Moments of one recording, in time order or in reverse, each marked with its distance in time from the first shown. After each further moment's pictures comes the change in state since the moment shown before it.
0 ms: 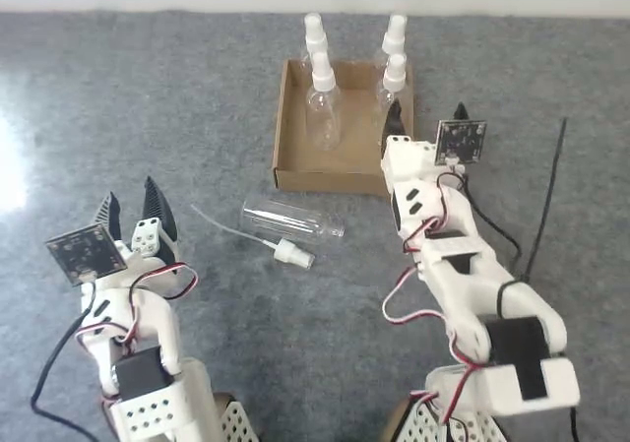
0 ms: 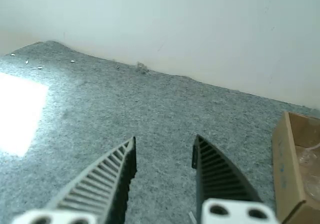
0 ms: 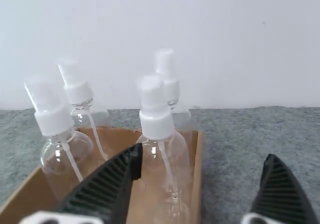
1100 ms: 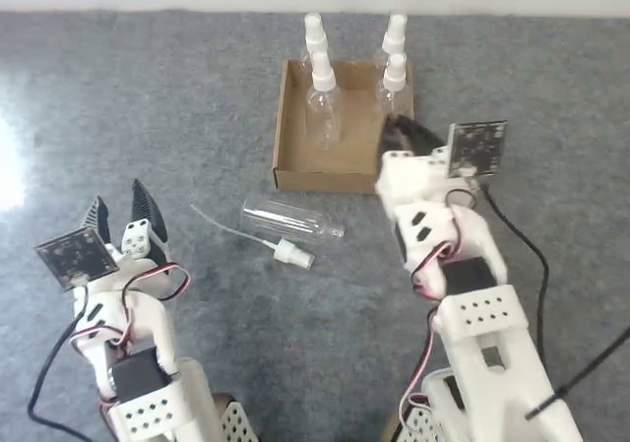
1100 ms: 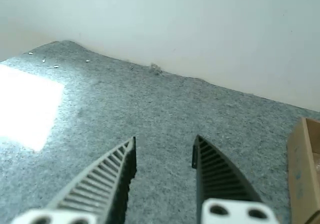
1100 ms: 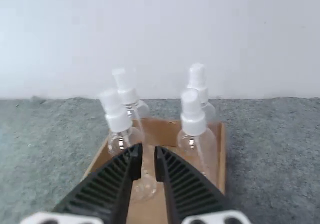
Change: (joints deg) left arm -3.0 0.0 0.0 0.0 0.0; right arm -6.2 -41.8 3.1 45.5 -2.8
